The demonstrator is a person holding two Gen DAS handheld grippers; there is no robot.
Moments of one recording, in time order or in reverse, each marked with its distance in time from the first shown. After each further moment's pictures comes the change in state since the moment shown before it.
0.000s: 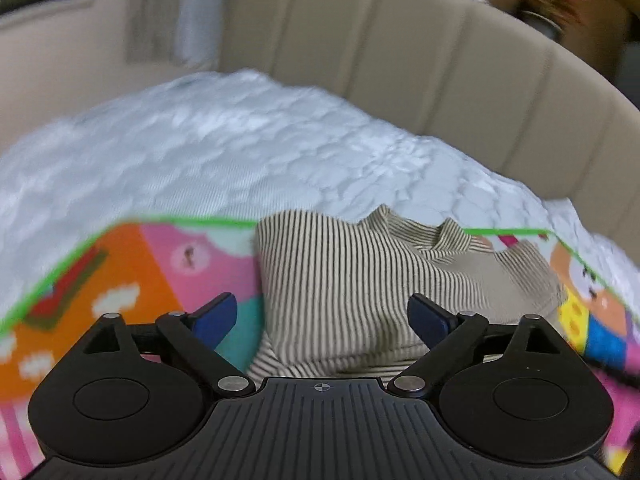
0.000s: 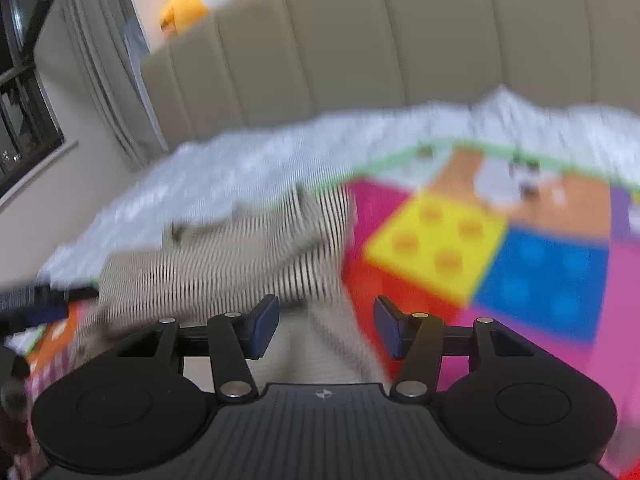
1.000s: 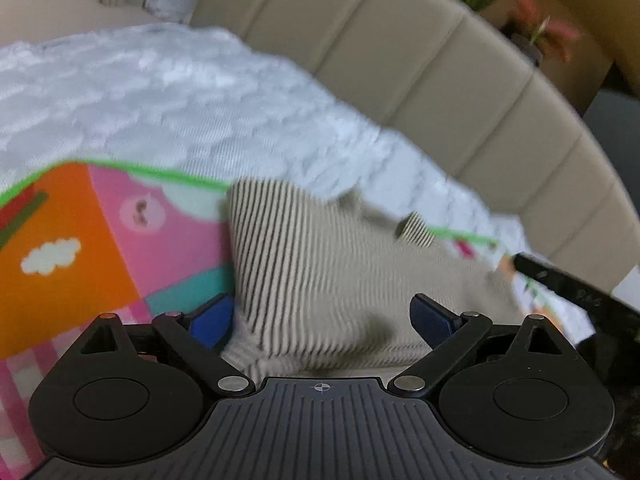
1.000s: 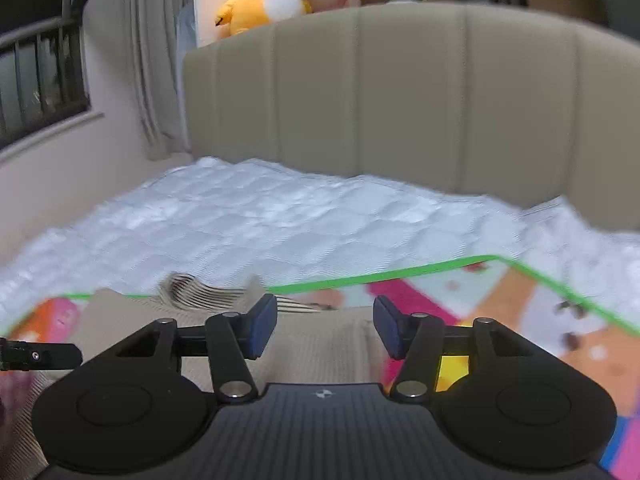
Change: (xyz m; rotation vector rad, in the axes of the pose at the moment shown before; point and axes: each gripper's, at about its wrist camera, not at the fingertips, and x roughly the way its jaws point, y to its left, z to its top) left arm 0.003 0.027 -0.003 -0.135 -0.015 -0.245; right arm 0.059 0.030 0.032 -0.184 0.019 0.012
